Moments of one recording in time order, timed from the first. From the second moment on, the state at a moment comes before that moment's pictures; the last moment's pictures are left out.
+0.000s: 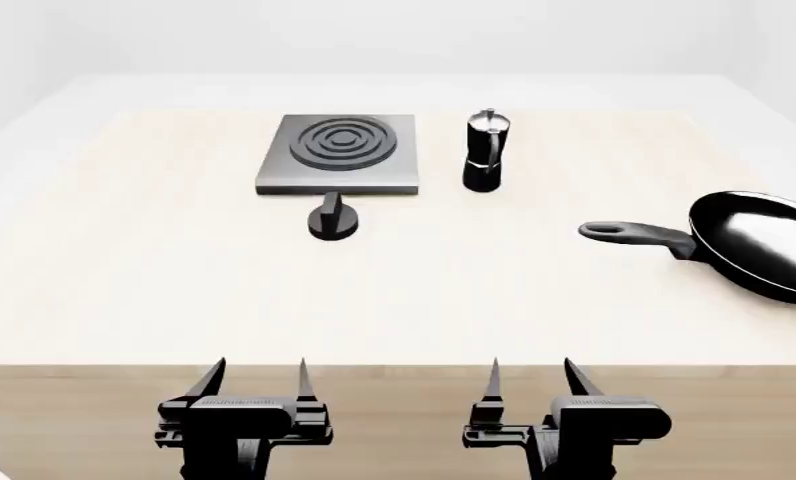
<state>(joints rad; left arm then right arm) 0.00 0.00 0.00 0.00 0.00 0.00 0.00 0.00 0.00 0.00 0.00 0.00 0.00 0.00</state>
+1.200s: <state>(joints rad) 0.03 -0.11 0.13 0.49 -0.04 -0.30 -0.11 -0.02 0.11 -0.08 -0.41 0.12 0.29 0.10</state>
